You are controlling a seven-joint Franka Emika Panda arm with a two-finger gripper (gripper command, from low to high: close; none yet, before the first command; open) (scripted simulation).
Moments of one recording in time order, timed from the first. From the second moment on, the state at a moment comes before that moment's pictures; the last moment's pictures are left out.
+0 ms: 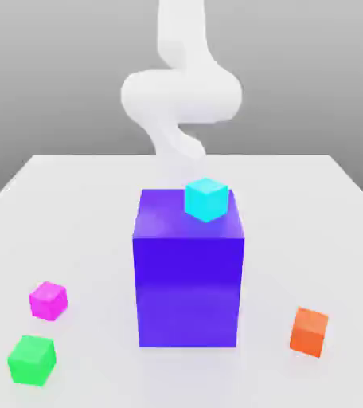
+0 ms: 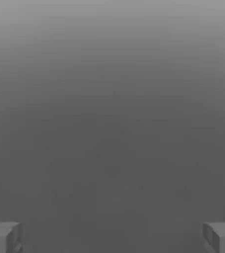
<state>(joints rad) -0.03 -0.72 -0.04 -2.35 -0.02 2.35 0.78</state>
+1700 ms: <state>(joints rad) -0.31 0.12 -0.25 -2.55 0.07 2.67 0.82</state>
